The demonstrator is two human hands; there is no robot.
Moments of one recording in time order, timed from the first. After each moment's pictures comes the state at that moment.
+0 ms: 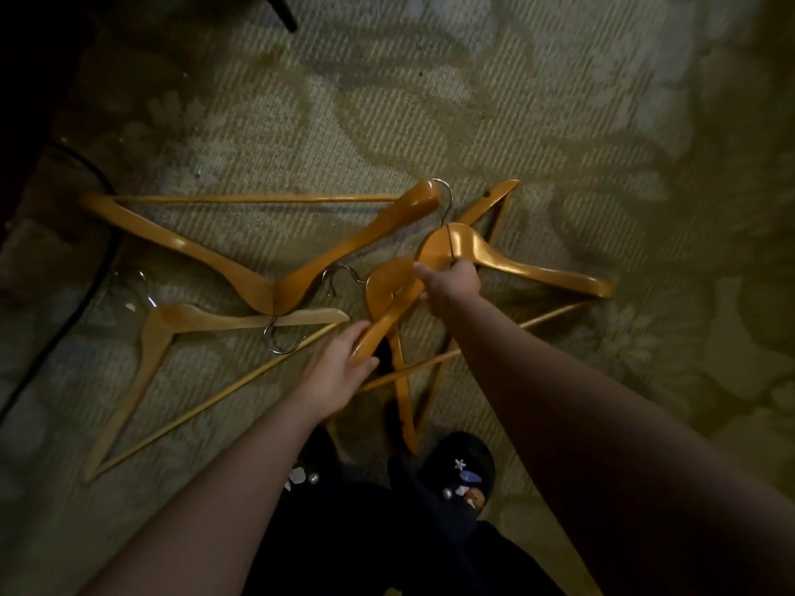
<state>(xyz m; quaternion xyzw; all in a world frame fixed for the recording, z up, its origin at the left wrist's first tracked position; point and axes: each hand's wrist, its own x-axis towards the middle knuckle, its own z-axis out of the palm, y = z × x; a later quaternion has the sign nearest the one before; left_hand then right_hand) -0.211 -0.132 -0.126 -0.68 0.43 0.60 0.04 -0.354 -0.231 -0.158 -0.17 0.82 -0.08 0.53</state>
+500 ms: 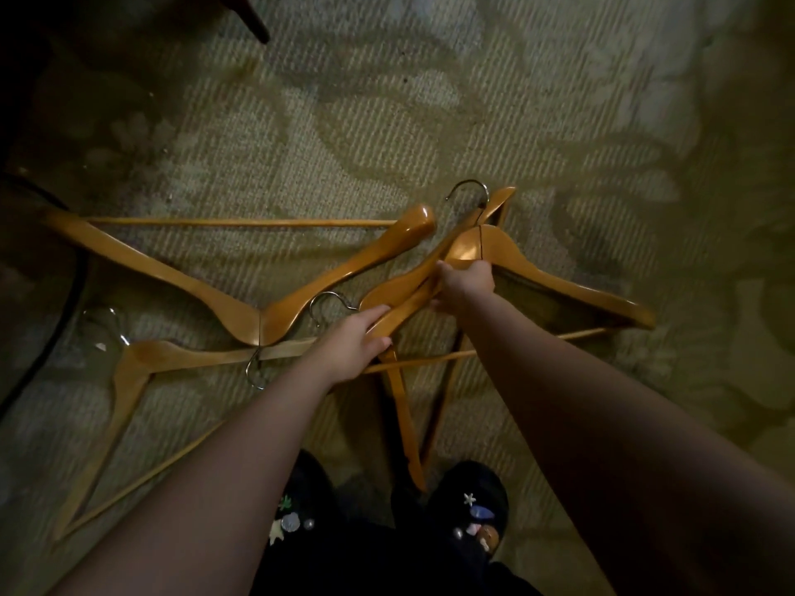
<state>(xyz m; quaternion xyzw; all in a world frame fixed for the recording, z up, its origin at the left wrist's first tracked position) -0.226 -0.197 -0.171 -0.61 0.51 0.60 0.09 -0.379 -0.262 -0.195 -0.11 0.84 -0.10 0.53</state>
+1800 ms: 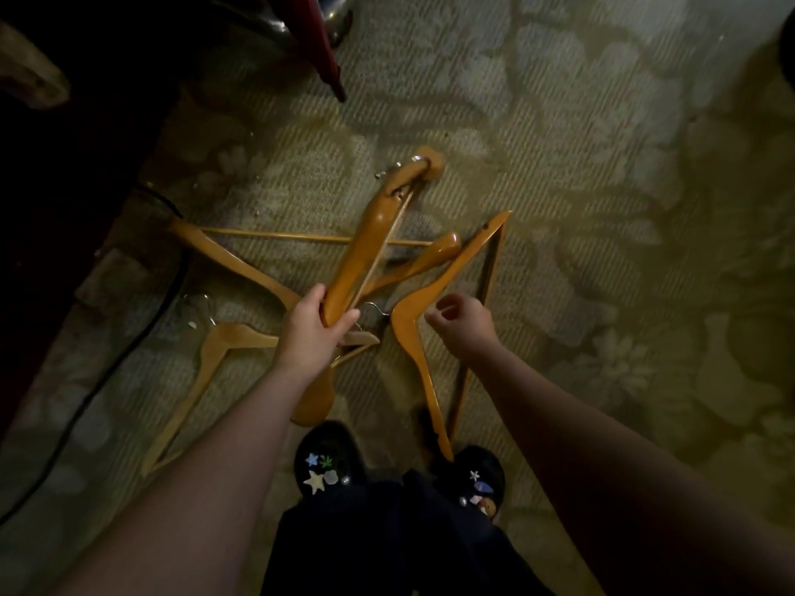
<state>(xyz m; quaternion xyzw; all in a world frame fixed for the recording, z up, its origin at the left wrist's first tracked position) -0.149 -0.186 -0.077 -0.75 0.39 0.50 -0.17 -0.346 -0.217 -0.096 -0.41 0.74 0.00 0.53</state>
